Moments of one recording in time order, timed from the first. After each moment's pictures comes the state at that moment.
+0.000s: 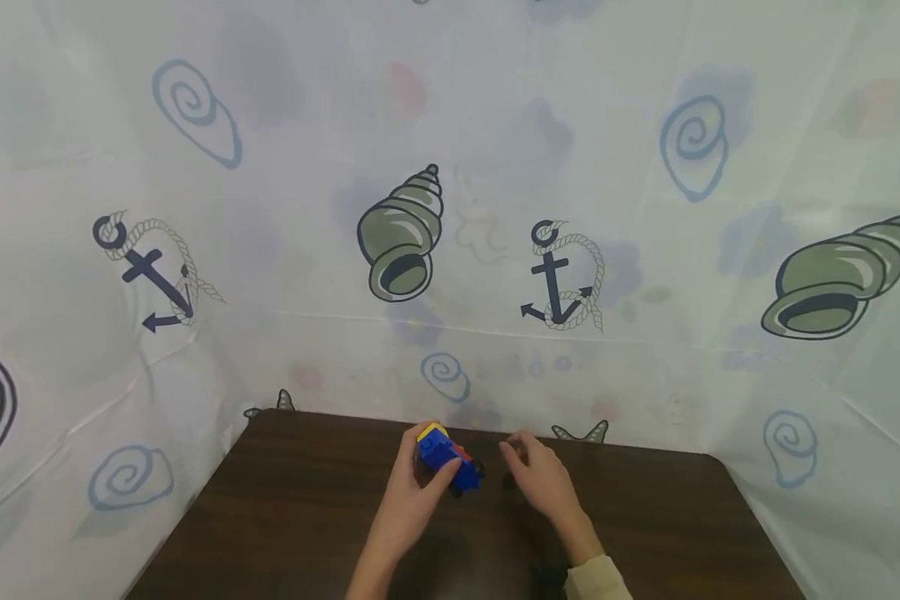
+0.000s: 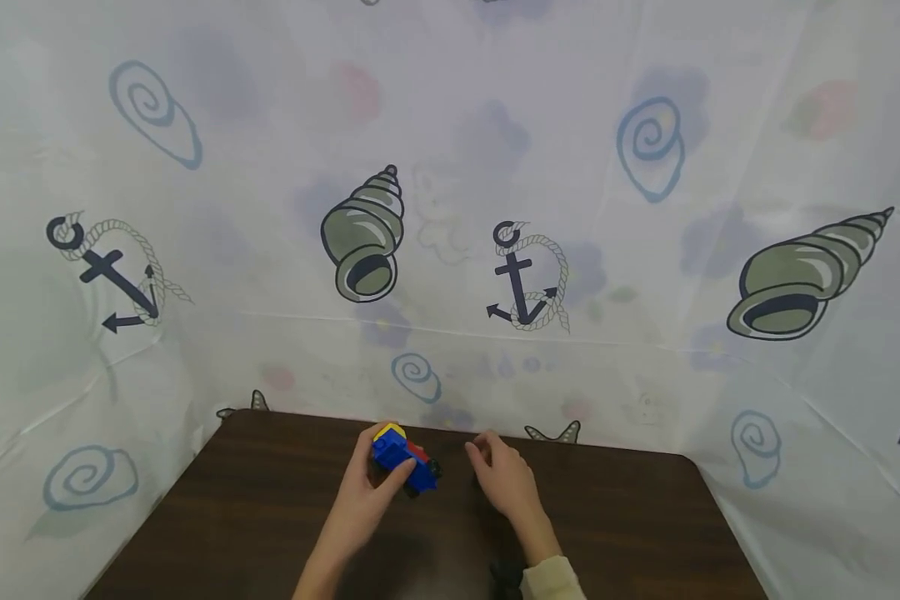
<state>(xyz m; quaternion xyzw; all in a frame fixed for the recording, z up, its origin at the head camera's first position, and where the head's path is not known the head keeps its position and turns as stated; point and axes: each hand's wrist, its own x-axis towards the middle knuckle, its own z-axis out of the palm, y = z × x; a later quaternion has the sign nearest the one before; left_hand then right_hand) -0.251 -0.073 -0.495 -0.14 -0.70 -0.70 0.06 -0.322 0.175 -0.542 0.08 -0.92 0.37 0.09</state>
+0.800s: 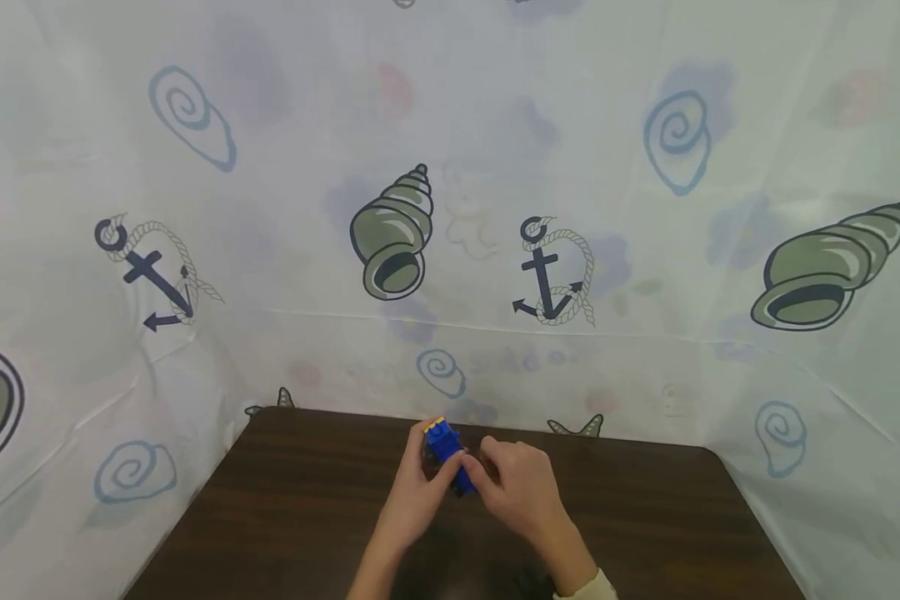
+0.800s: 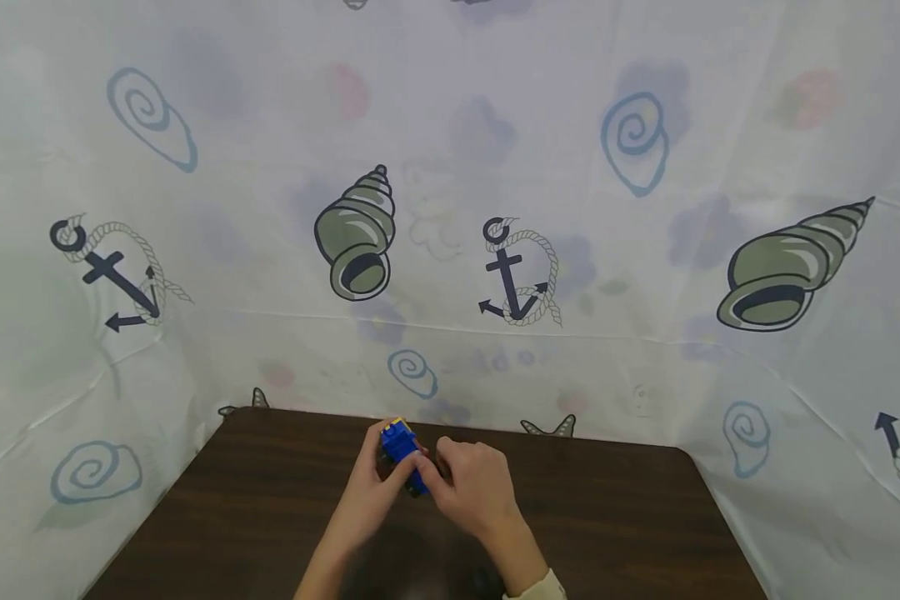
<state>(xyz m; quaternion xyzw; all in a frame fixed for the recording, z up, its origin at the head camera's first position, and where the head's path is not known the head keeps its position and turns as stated) -0.247 -0.054 -0.490 -0.16 -0.71 -0.68 0.07 -0.256 0.136 -0.476 0.29 -0.86 0.22 0.35</state>
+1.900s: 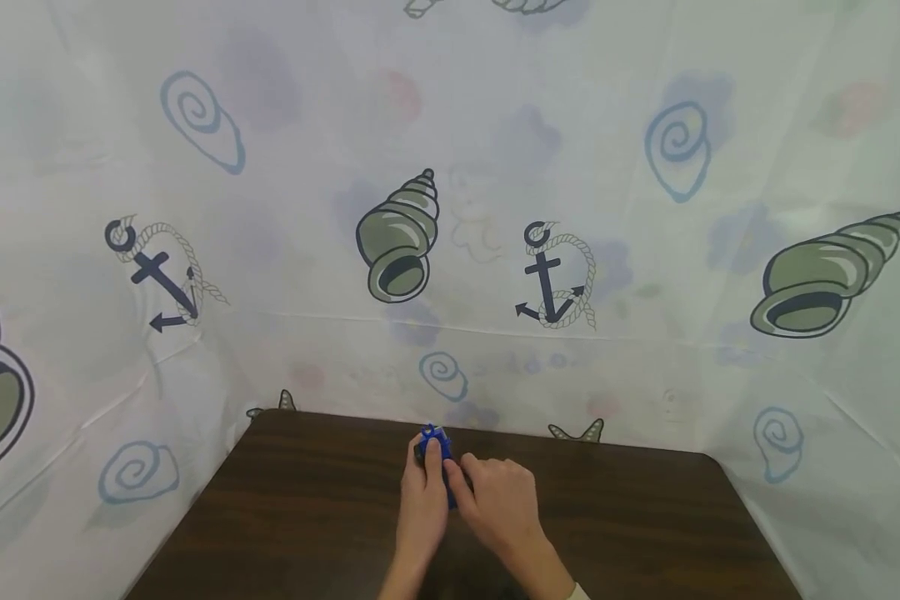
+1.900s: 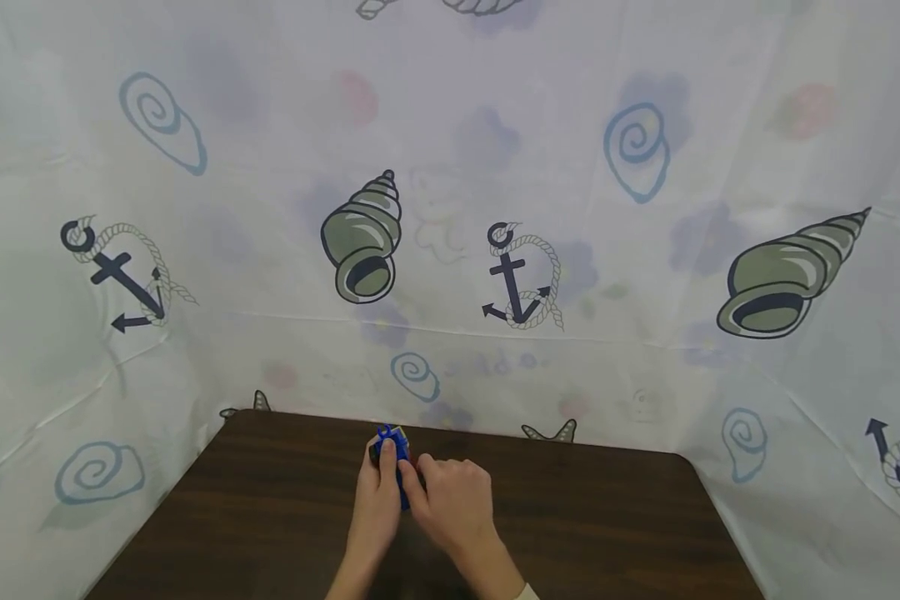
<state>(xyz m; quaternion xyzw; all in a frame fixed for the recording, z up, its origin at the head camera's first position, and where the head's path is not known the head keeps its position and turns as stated) -0.235 -0.037 -0.498 -0.01 -0.72 -0.68 0.16 -0.242 0.095 -0.493 0.22 -0.87 0.12 0.41</state>
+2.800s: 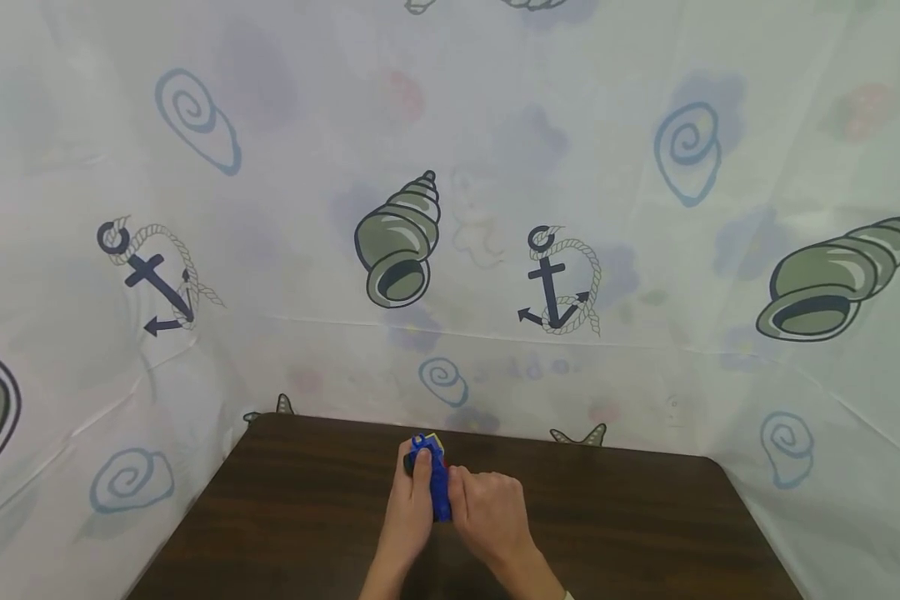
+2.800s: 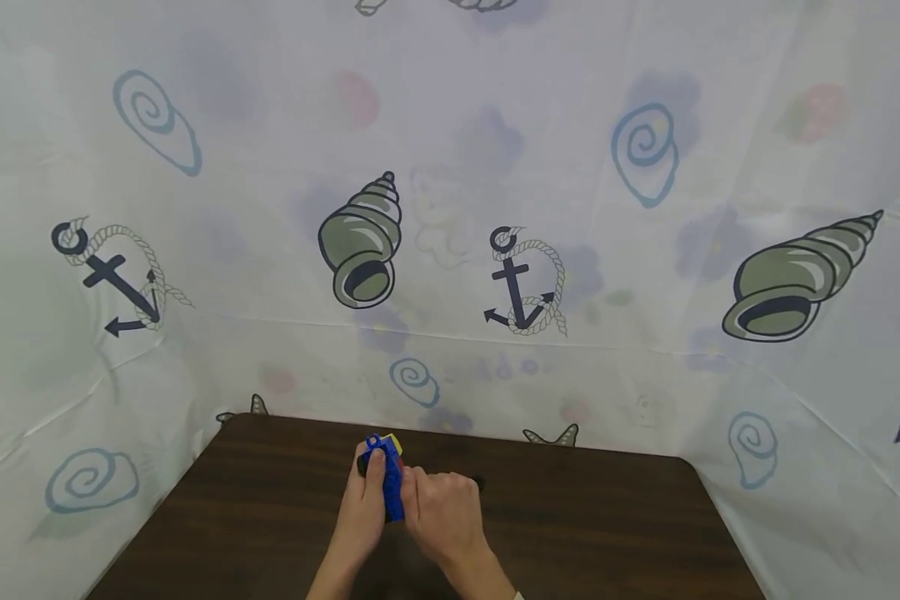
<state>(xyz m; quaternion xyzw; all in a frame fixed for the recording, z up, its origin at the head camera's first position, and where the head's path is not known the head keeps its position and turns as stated) -0.242 -0.060 -0.502 -0.08 -0.74 -0.65 0.14 -0.252 0.086 -0.505 0.27 -0.84 0.16 0.43</state>
